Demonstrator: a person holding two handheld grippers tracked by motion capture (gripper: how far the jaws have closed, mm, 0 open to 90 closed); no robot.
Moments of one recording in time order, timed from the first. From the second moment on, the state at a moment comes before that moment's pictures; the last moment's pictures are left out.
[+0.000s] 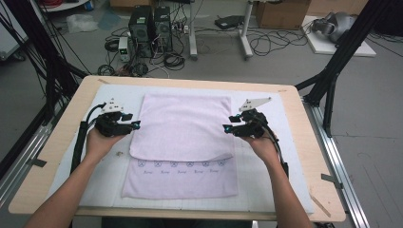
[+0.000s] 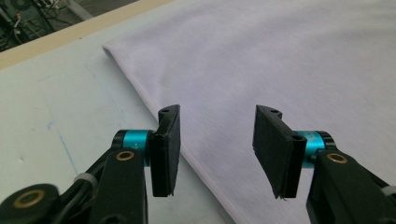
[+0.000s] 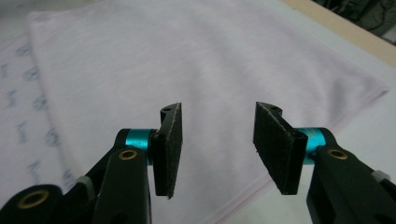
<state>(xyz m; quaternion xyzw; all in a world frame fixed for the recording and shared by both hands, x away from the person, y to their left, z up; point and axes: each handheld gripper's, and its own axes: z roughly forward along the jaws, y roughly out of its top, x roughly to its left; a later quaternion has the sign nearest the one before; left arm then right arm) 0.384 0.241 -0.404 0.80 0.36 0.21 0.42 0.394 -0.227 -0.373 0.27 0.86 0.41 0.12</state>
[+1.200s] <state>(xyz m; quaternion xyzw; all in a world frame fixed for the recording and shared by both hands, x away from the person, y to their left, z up) 0.322 0.234 -0.434 0.86 0.29 0.13 0.41 0.345 -0.233 -0.428 0.24 0.88 0.41 0.05</state>
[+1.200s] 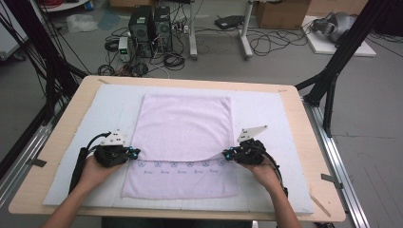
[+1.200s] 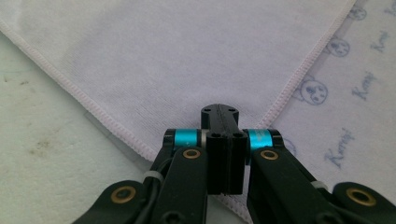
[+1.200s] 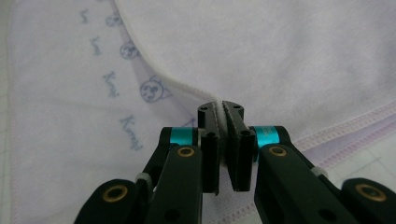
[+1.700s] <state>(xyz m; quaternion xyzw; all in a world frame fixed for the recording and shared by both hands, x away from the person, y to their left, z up) 0.269 0.243 -0.399 0.85 0.26 0.16 0.44 0.298 -0.254 -0.394 0.20 0.87 0.44 0.05</state>
